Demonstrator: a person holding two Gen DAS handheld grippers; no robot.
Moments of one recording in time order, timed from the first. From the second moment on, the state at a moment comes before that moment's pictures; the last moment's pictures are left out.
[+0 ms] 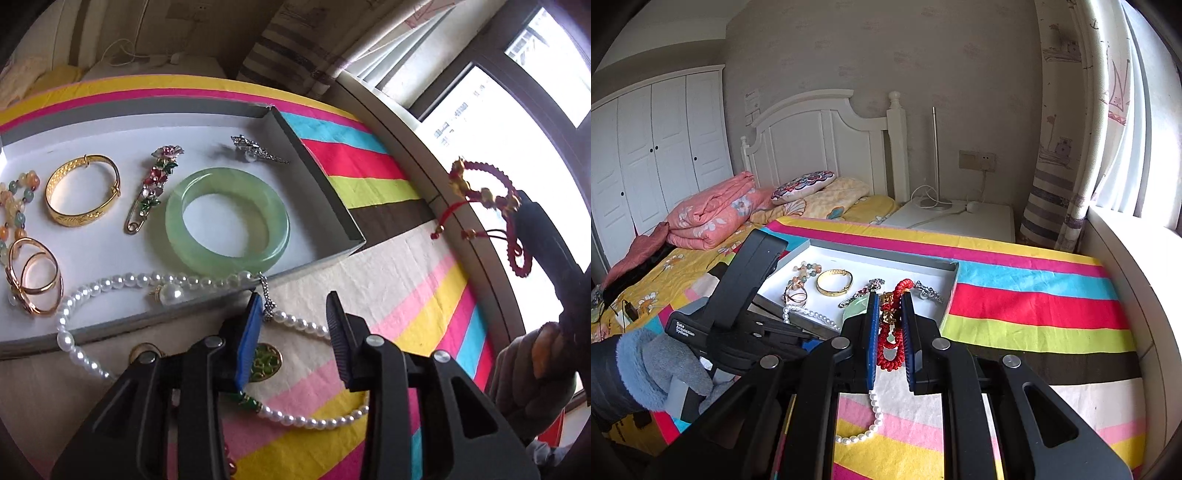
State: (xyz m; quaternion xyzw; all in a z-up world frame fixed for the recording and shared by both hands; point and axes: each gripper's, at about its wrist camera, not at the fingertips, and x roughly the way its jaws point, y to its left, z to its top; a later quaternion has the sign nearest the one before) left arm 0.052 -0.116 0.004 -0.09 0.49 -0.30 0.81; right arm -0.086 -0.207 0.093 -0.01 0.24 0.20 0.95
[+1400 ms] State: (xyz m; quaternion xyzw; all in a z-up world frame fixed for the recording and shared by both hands) left arm 0.092 -0.029 0.184 -0.12 0.30 -0.24 0.92; right arm 0.029 -0.145 0.102 -0.03 0.27 0.25 0.93
